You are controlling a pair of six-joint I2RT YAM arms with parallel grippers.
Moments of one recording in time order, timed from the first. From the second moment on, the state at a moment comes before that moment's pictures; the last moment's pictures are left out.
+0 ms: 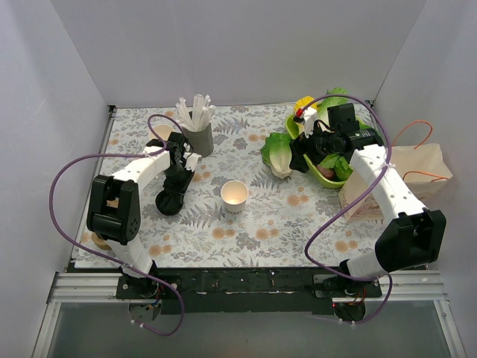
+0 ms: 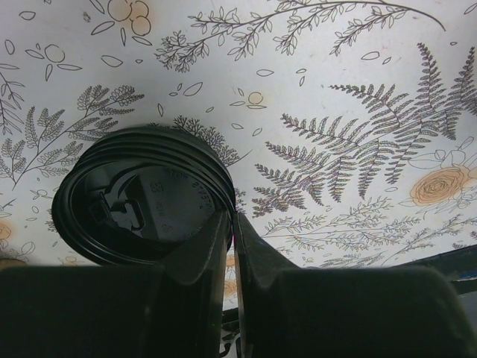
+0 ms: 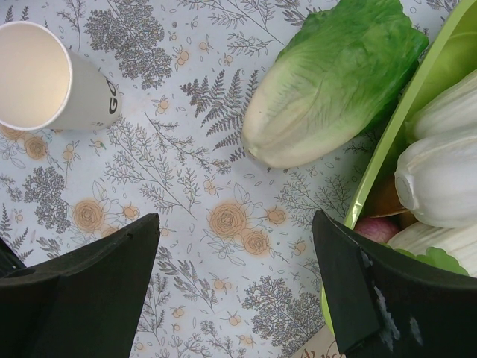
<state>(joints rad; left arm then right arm) -0.27 1.73 1.24 -0.98 0.09 0.15 0.25 1.45 1.36 -0.77 -0.51 -0.40</state>
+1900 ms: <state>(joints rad) -0.25 1.59 1.34 -1.07 0.01 0.19 0.26 1.50 1.36 -0.77 -0.51 -0.40</state>
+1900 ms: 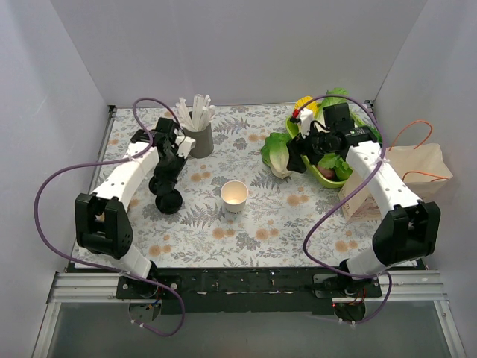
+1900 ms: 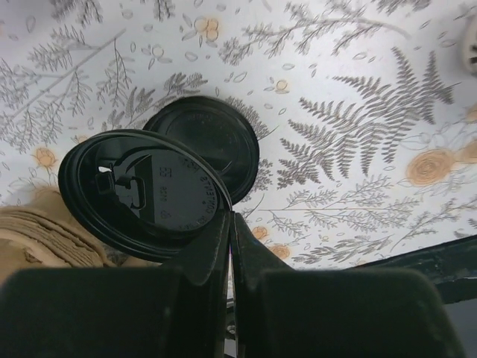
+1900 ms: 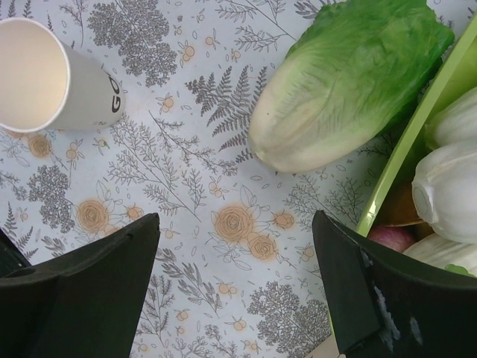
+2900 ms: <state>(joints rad) -0.31 1.47 1.33 -0.60 1.08 0.13 0.30 1.45 1.39 -0.55 -0.86 -0.21</state>
